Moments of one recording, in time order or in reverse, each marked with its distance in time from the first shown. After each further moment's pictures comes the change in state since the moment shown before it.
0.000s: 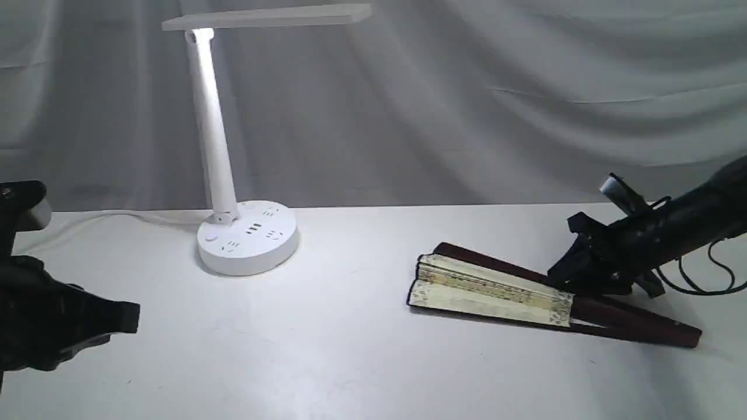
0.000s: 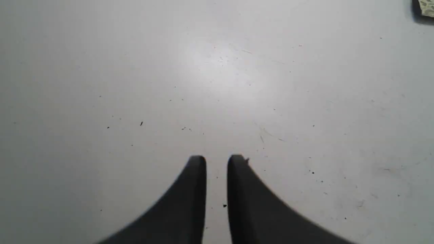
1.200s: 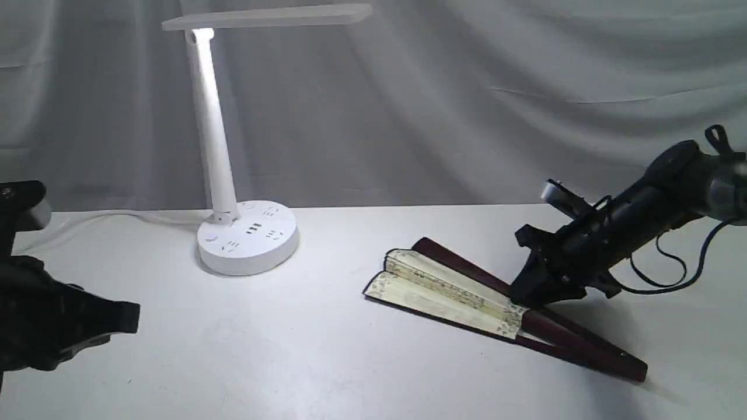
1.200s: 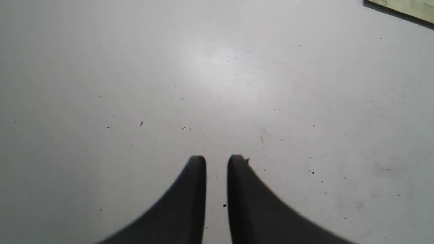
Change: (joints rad) left arm 0.000 0.000 0.000 0.000 -0.002 0.000; right arm 0.129 -0.038 0.015 -0.107 0.017 0.039
